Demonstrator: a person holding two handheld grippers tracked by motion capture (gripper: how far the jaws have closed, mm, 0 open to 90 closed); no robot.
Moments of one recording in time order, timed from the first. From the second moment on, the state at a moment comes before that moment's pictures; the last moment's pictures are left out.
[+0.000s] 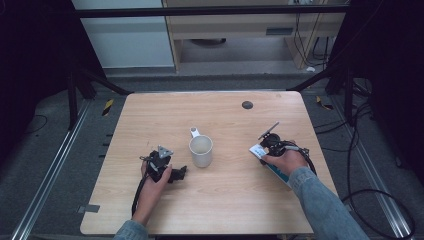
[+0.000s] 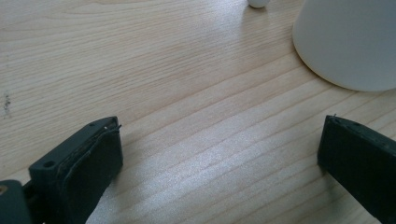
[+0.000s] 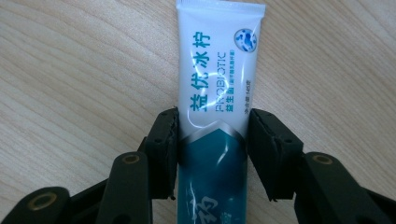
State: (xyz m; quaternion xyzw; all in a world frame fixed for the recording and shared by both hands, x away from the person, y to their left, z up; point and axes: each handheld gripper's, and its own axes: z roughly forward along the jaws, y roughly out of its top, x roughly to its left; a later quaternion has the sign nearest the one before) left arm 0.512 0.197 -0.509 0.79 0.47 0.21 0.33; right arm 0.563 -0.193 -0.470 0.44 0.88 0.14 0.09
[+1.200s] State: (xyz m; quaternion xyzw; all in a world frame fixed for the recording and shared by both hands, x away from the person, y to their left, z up) left arm 0.512 0.197 -0.509 0.79 0.47 0.21 0.33; right arm 0.565 -0.194 -0.455 0.44 0.88 0.13 0.09
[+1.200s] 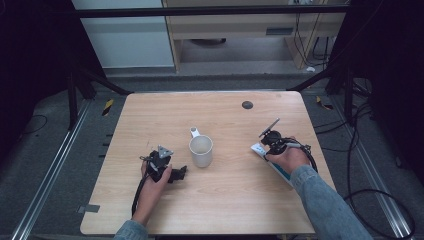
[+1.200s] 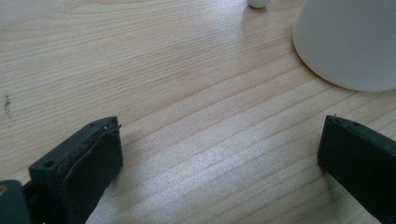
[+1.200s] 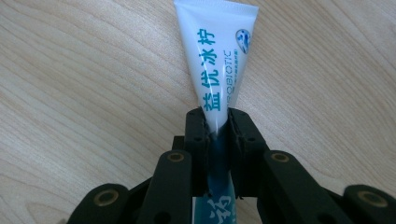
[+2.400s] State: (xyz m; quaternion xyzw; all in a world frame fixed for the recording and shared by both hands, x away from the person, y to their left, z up) left arm 0.513 0.197 -0.509 0.79 0.47 0.21 0.33; right arm 0.548 -0.191 -0.368 0.44 0.85 0.27 0.14
